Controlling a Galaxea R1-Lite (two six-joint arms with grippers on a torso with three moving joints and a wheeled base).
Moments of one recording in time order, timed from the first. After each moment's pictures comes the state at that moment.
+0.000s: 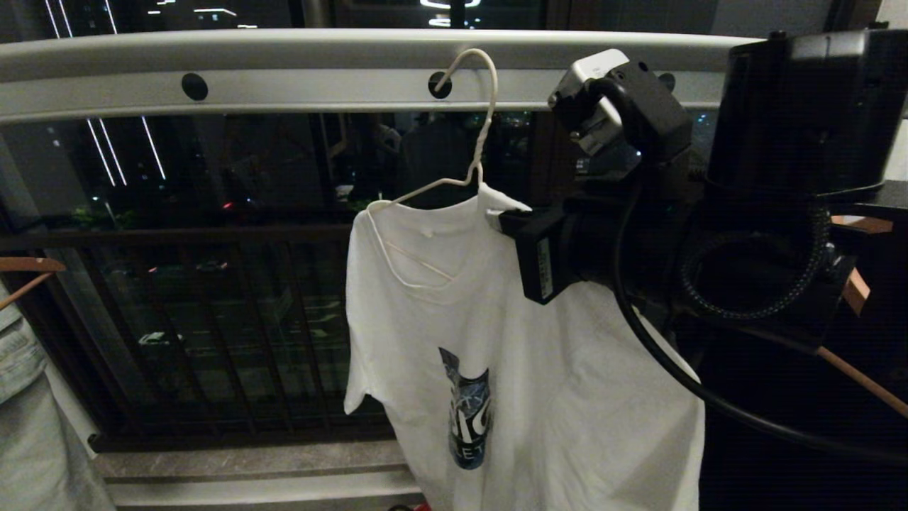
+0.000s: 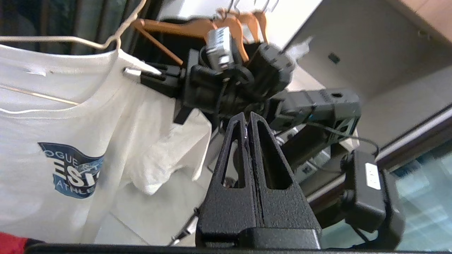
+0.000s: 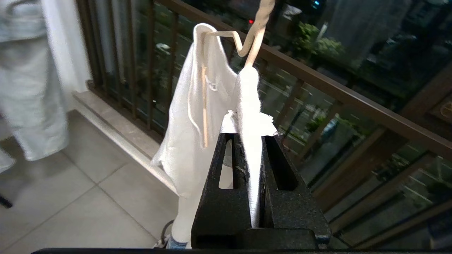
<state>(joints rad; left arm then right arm) -0.54 1.16 -1.63 0.45 -0.56 -0.56 0.82 1.62 -1.23 -0.30 -0.20 -0.16</state>
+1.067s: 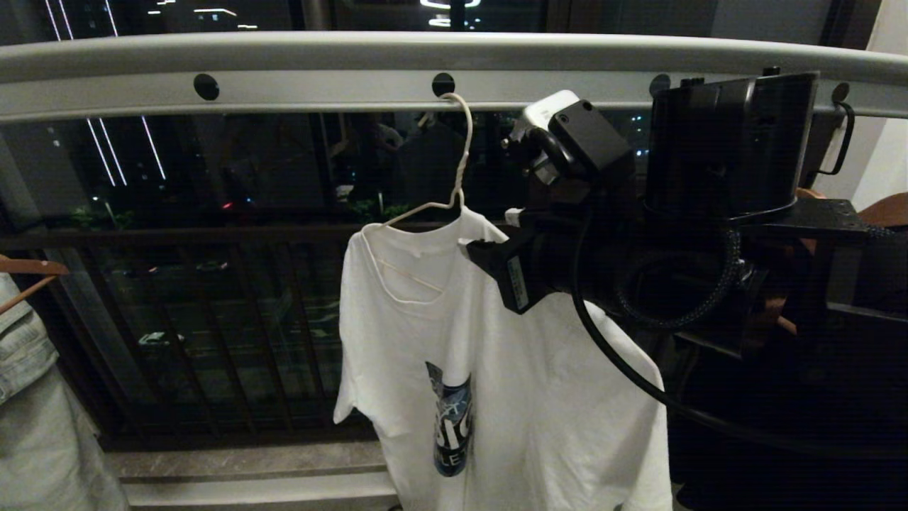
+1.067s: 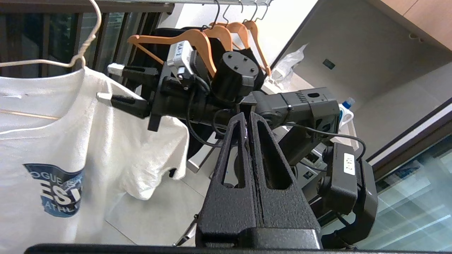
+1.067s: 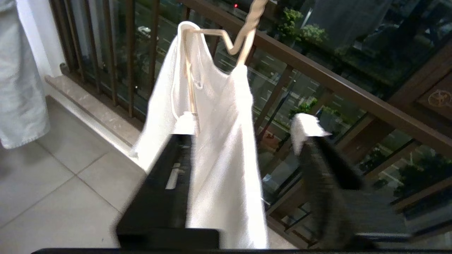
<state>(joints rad) -0.54 1.12 -1.63 0.45 -0.56 -0.56 0.82 1.68 -1.25 -0.29 -0.26 -0.20</state>
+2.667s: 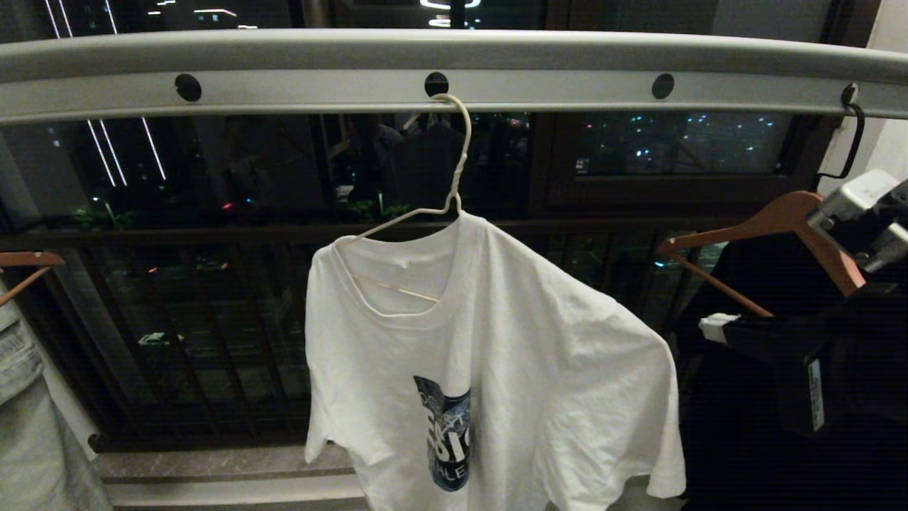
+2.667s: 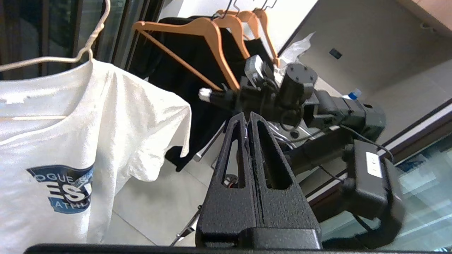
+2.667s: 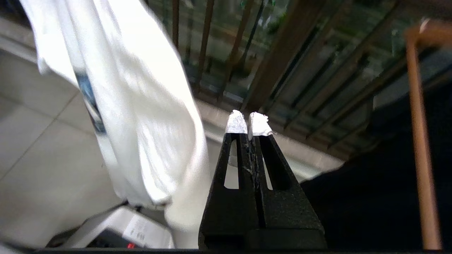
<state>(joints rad) -0.54 1.14 -1.60 0.45 -0.57 -0.54 0.69 1.18 -0.93 0.19 -0.32 0.00</state>
